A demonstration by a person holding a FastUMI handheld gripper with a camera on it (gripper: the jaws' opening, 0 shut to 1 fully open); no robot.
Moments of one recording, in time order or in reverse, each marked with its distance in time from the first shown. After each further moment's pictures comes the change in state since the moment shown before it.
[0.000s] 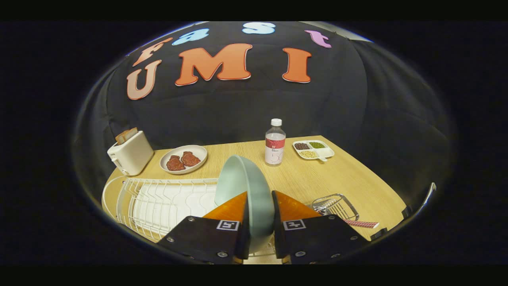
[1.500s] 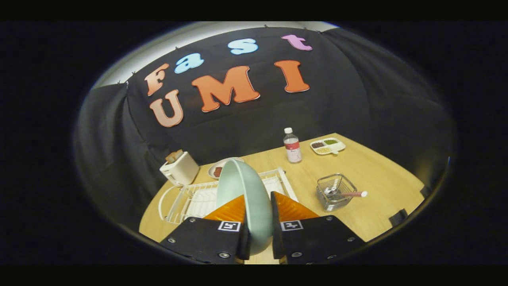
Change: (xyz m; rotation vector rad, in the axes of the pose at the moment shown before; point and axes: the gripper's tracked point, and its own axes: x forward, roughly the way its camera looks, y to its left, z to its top) arm -0.152 0.003 -0.029 0.293 -0.060 0.320
